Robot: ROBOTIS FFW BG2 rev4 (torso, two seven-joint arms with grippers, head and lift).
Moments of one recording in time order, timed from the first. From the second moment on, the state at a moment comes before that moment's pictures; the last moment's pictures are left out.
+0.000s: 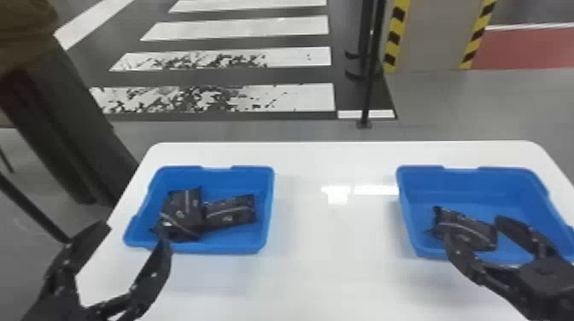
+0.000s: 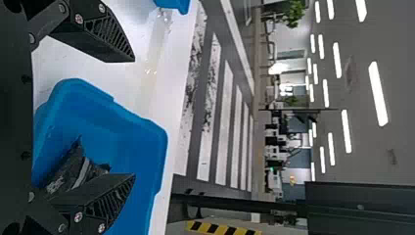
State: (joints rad) left arm 0.87 0.05 0.32 -2.24 0.29 -0.24 -0.46; right arm 0.49 -0.12 -0.20 -2.08 -0.08 0.28 0.51
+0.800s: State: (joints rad) left arm 1.14 0.04 0.30 -2.46 0.42 -0.19 -0.46; right arm 0.18 -0.26 -0.12 -1.96 0.04 0.84 0.59
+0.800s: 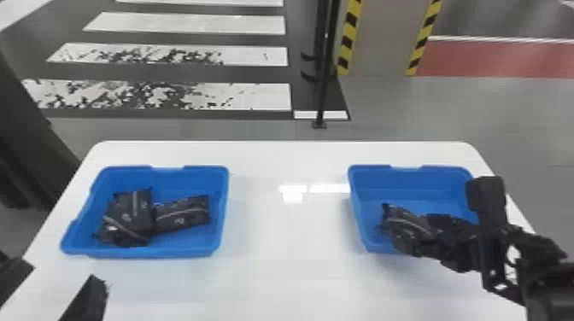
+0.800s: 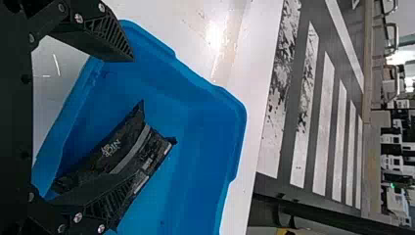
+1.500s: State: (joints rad) left arm 1.07 0.04 0.30 -2.43 0.42 -0.15 -0.48; right arm 0.01 -0.30 -0.09 -1.74 0.06 0.89 0.60
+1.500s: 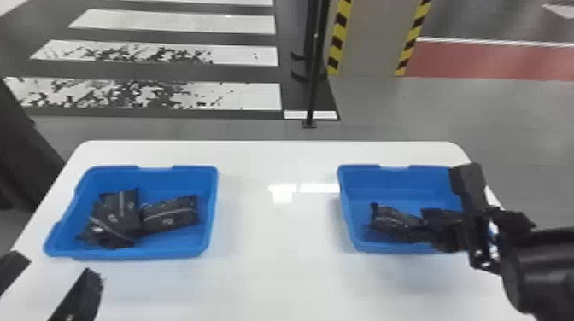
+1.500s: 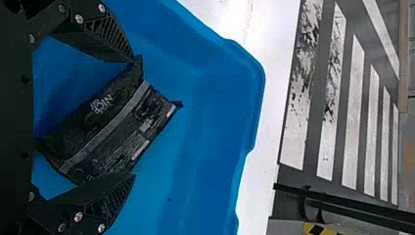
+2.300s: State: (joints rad) left arm 0.99 0.04 0.29 -2.38 0.41 -0.14 -0.51; right arm -0.10 -0.34 -0.06 -1.54 0.02 0.95 0.61
